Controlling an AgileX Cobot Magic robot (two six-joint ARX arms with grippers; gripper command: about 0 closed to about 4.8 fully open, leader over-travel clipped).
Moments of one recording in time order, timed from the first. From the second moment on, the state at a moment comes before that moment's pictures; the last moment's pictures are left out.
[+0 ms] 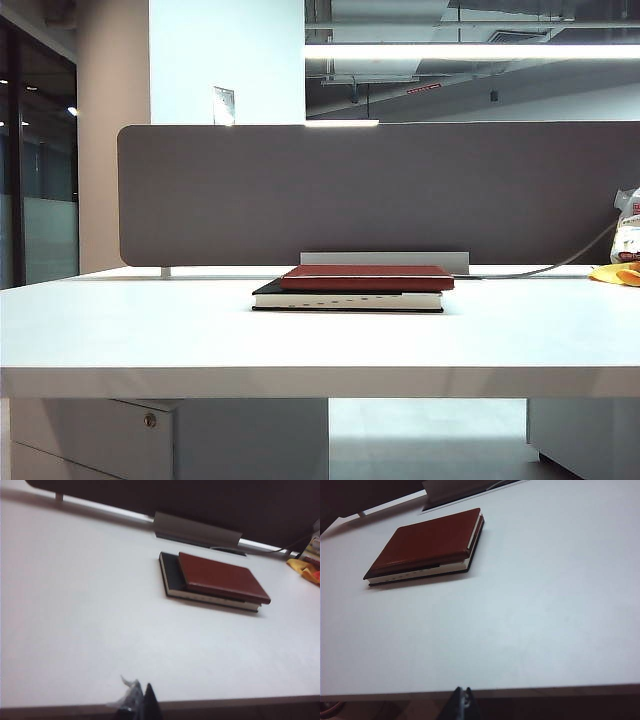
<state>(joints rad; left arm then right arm) -0.32 0.00 0.34 -0.49 -0.04 -0.29 0.17 0.27 0.29 -0.33 -0.07 0.39</state>
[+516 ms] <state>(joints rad) -0.32 0.00 0.13 -0.42 -0.03 -0.29 0.17 0.12 0.14 -0.33 0.00 0.41</state>
